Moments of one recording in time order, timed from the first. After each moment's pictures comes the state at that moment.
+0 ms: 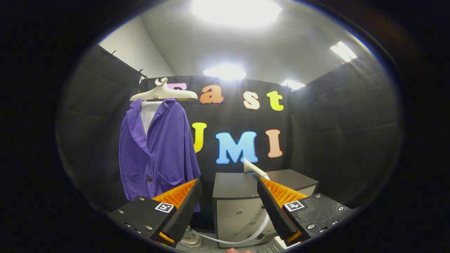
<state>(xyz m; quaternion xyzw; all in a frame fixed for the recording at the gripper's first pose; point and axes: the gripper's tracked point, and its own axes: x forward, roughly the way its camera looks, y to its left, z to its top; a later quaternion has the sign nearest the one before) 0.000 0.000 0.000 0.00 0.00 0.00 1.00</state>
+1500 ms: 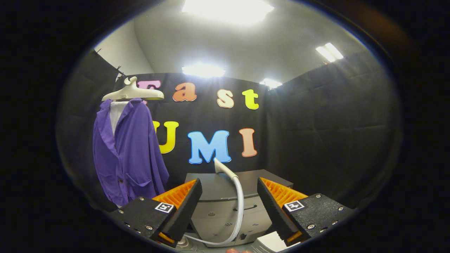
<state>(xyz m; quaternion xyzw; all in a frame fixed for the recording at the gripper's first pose) 0.021 -0.109 0.015 0.01 0.01 -0.11 0.99</state>
